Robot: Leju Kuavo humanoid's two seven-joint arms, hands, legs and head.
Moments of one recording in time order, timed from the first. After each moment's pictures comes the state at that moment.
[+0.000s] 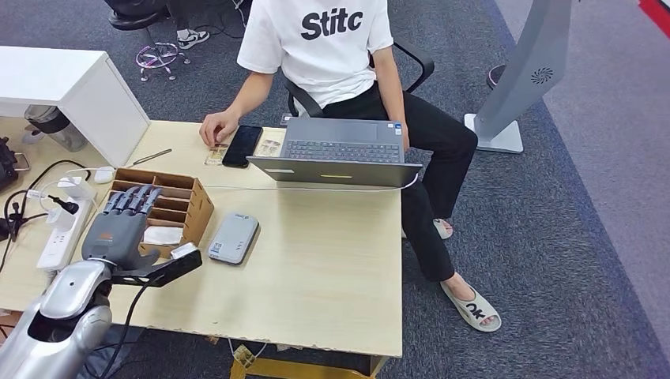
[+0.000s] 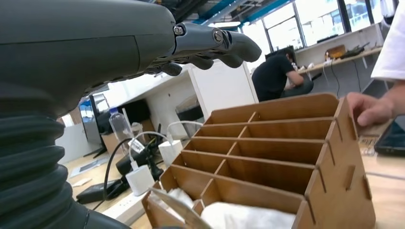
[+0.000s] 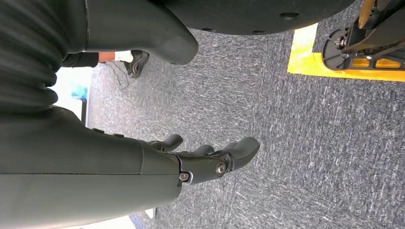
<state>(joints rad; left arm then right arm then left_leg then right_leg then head) -0.07 0.51 -0.07 -1.63 -1.19 -0.07 0.16 -0.03 0.11 -0.05 -0.18 0.34 -0.09 0.25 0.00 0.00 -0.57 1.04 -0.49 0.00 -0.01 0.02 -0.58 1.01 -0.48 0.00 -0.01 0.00</state>
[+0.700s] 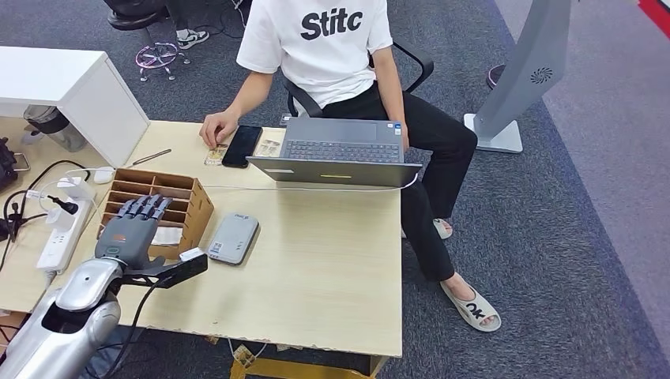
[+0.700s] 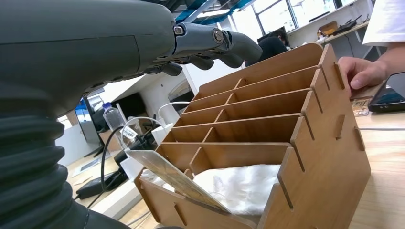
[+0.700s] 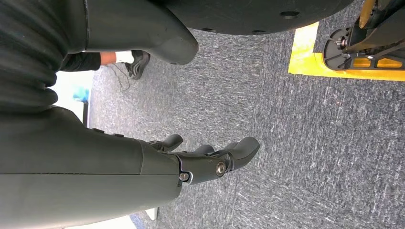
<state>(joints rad) -0.13 0.52 -0.14 -1.52 -1.19 -0.08 0.16 -0.03 0.12 -0.06 -0.18 0.35 -0.08 0.26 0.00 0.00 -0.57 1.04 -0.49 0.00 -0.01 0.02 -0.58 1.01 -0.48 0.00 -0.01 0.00</state>
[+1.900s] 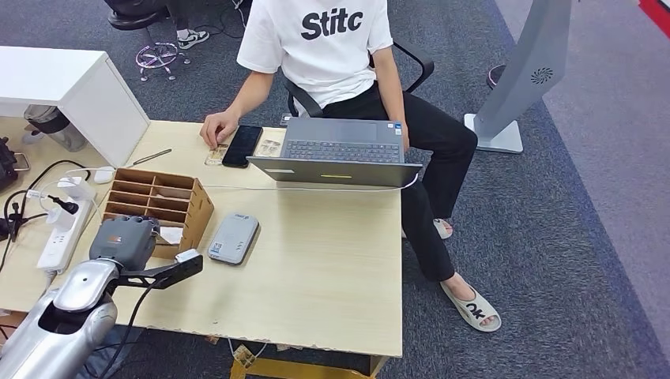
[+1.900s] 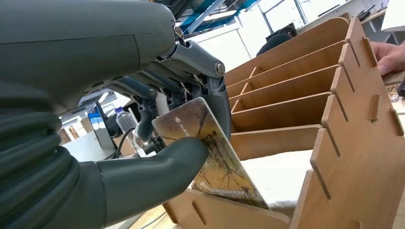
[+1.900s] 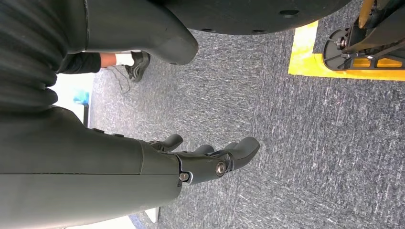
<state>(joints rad) -0.13 0.54 -0.15 -1.51 -1.22 -0.10 0.20 -0.03 0.12 -0.09 -0.18 0.36 -0.09 0.26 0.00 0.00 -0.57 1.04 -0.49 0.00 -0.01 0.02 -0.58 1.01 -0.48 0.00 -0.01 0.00</state>
